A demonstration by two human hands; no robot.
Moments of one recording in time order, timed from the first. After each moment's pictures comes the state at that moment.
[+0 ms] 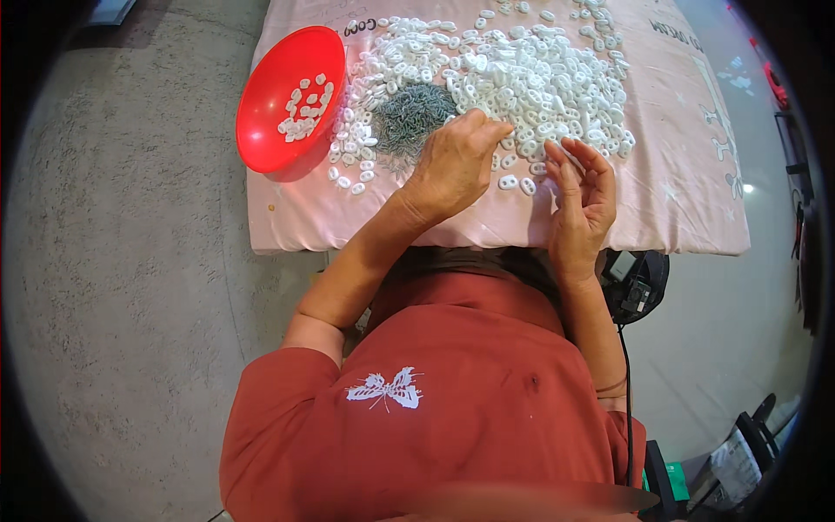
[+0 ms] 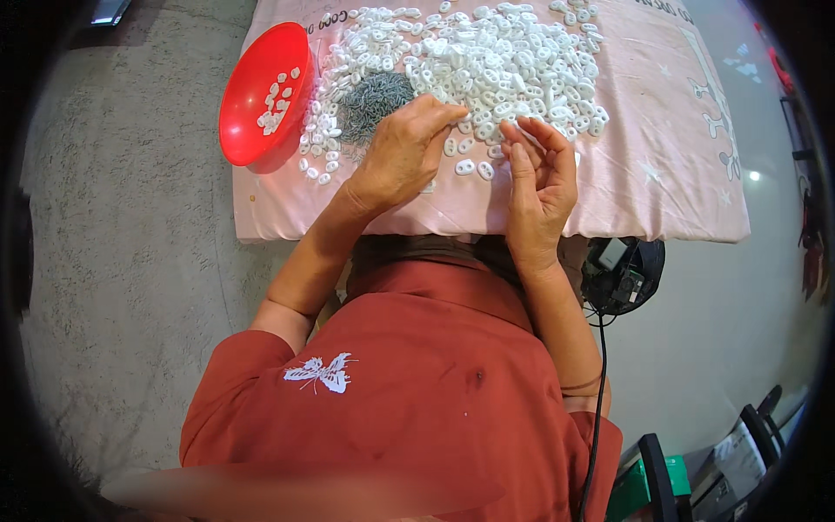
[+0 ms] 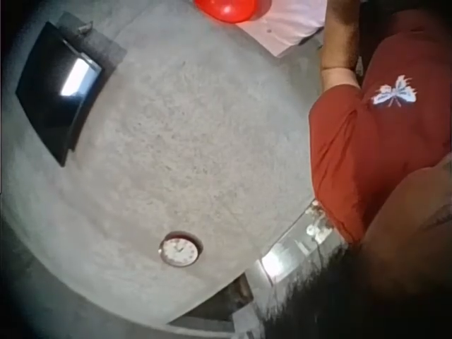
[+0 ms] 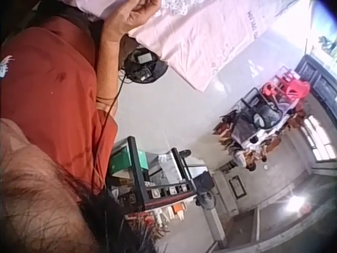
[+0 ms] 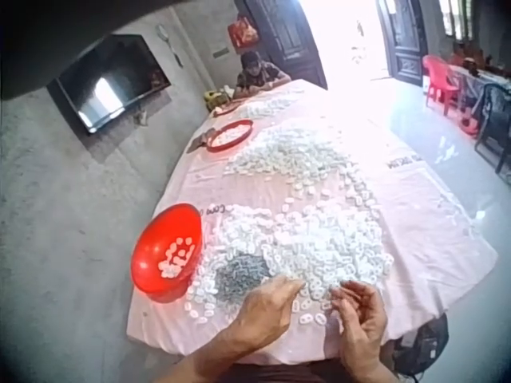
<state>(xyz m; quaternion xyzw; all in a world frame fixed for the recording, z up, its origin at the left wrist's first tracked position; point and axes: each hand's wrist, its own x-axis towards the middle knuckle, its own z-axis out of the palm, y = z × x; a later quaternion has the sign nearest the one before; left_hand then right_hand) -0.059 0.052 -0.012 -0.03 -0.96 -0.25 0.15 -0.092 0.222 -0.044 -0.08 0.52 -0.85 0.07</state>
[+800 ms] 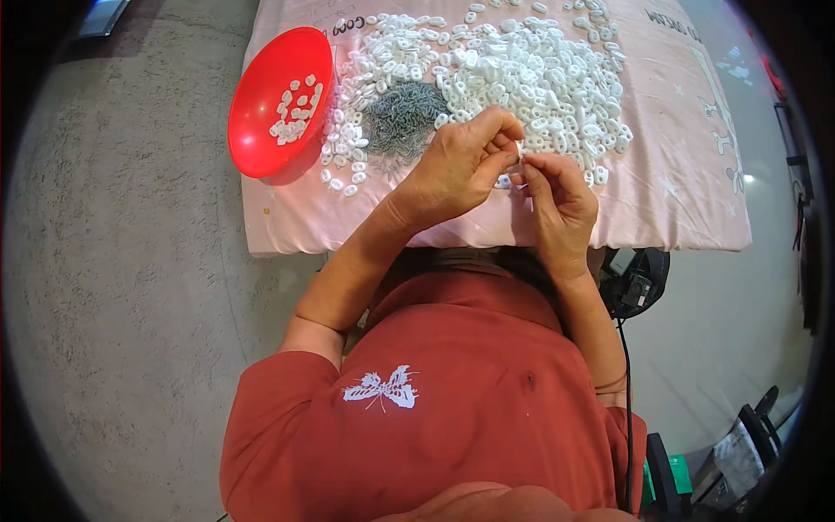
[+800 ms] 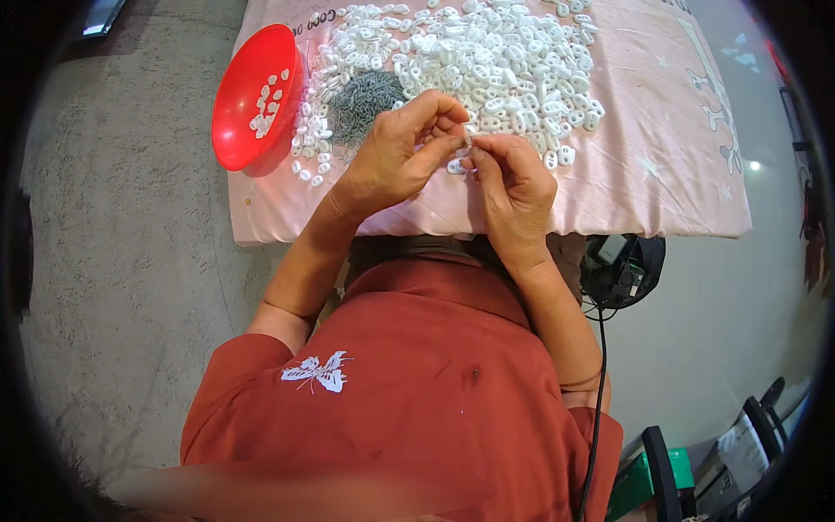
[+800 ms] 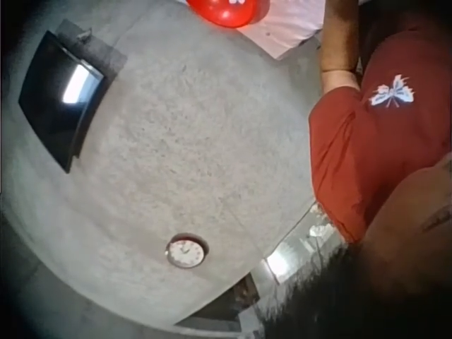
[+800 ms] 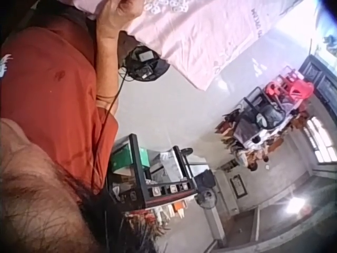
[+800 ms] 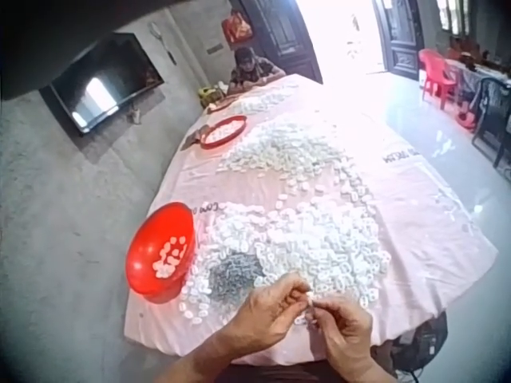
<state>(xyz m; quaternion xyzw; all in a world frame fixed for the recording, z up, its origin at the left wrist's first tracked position) -0.063 0.067 0.015 0.00 -0.86 -0.51 0.04 -0.090 0.220 -0.053 -0.15 0.58 -0.80 0.11</state>
